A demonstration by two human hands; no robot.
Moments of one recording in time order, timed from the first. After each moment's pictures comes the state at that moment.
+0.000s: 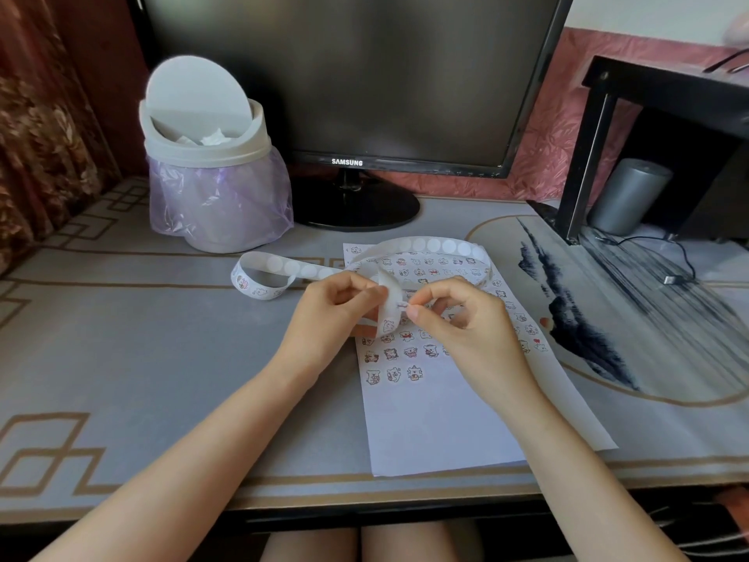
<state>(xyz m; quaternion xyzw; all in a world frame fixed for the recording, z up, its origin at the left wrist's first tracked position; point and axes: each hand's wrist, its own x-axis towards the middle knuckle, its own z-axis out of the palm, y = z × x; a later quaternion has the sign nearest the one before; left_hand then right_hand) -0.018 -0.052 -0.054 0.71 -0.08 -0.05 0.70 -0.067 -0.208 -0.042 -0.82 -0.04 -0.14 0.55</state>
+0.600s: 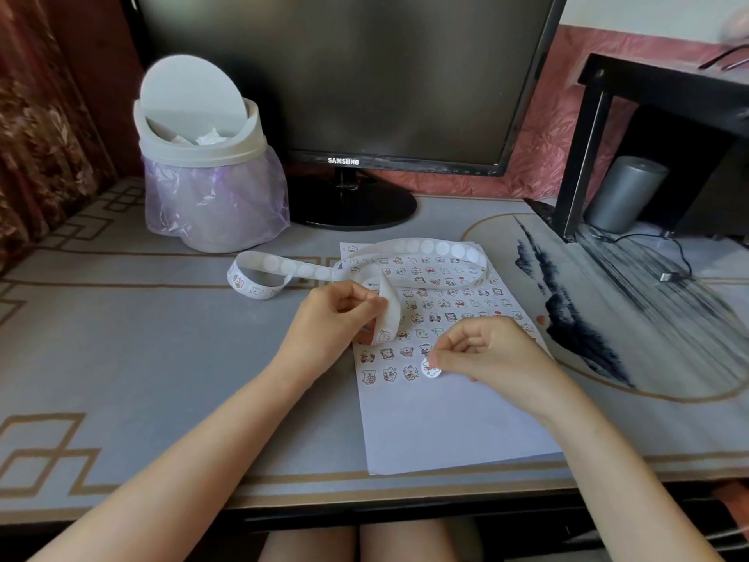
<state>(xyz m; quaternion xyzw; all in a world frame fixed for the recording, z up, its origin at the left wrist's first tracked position) -0.016 -0.054 -0.062 0.76 -0.07 -0.07 0.65 -0.083 -0.236 -0.039 -0.84 0.05 0.05 0.53</state>
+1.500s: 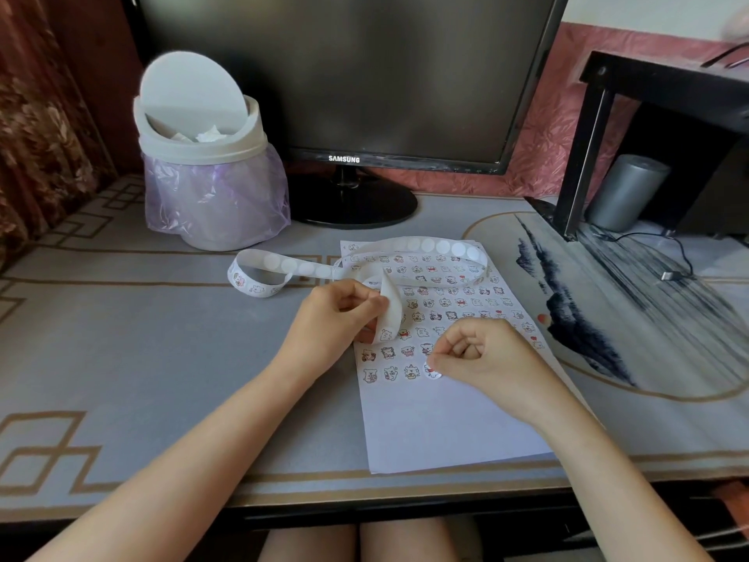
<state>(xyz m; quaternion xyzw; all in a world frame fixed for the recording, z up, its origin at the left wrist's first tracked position) -0.016 -0.053 -0.063 0.76 -0.08 -0.07 0.64 -0.084 -0.233 -0.049 -0.88 0.04 0.01 0.48</state>
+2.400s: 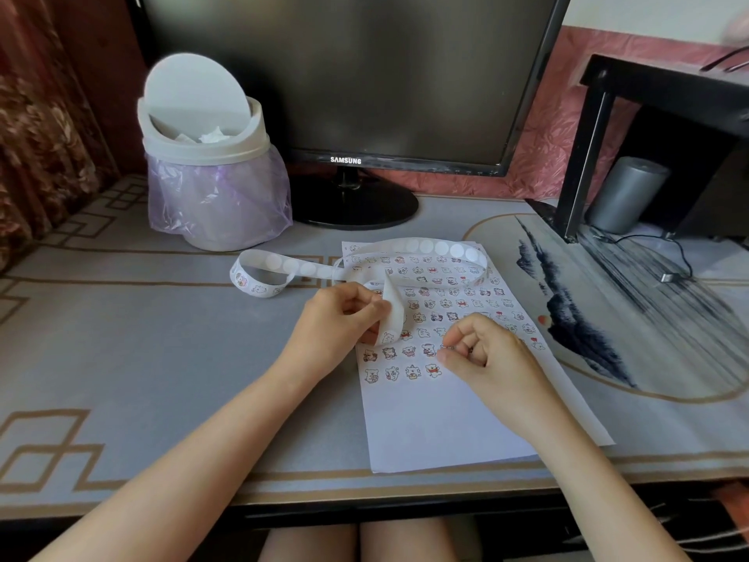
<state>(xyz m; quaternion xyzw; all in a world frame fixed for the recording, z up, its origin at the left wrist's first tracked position) -0.018 -0.053 -0.063 0.78 -0.08 -0.07 0.62 -0.088 -0.237 -0.065 -0.90 0.05 -0.08 0.43</state>
